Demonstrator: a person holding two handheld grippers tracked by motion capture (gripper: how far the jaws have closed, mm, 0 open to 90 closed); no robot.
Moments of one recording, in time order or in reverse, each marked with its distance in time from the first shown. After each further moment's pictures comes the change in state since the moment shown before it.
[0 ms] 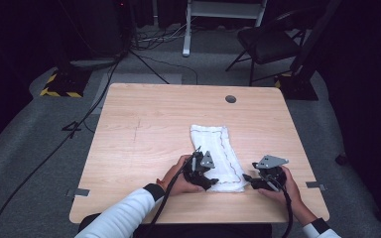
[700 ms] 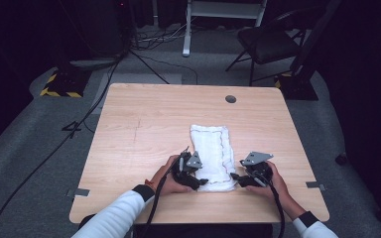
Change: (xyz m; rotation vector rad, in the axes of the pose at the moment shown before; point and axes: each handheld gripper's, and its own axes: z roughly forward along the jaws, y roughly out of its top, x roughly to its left) left arm 0.014 -0.028 -0.021 -0.011 -0.010 0.004; right arm 0.014 0.026 0.026 0.013 0.068 -0.038
